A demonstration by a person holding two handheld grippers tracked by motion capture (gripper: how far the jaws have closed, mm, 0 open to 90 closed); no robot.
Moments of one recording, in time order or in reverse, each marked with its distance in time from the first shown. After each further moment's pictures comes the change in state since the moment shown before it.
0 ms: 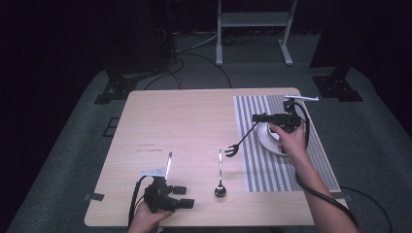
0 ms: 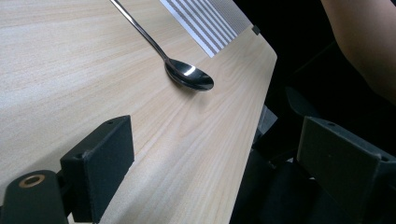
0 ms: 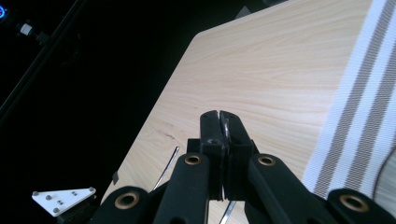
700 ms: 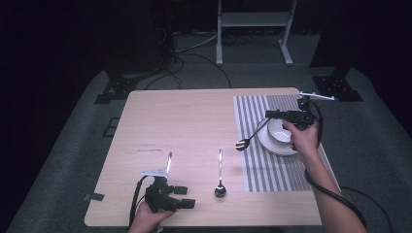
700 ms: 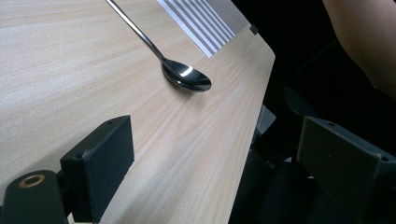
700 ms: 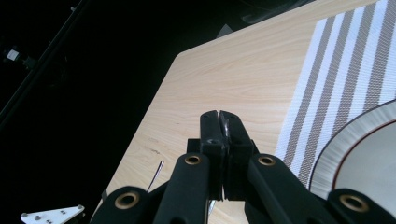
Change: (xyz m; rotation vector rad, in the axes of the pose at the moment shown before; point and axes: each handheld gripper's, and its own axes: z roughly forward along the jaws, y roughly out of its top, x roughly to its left) left arm -0.001 0.001 0.002 -0.001 -0.007 -0.001; right arm -0.018 0.009 -0.030 -0.068 -0.051 0.035
